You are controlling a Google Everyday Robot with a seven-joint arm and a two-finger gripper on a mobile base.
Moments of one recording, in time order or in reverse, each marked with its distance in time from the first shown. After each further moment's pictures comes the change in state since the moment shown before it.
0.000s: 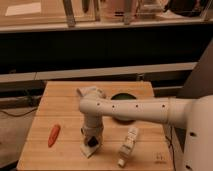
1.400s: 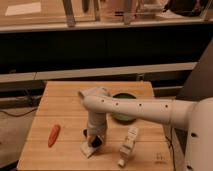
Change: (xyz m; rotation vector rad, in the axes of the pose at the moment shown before) arm -0.006 0.019 -0.002 0.005 -0.076 -0.052
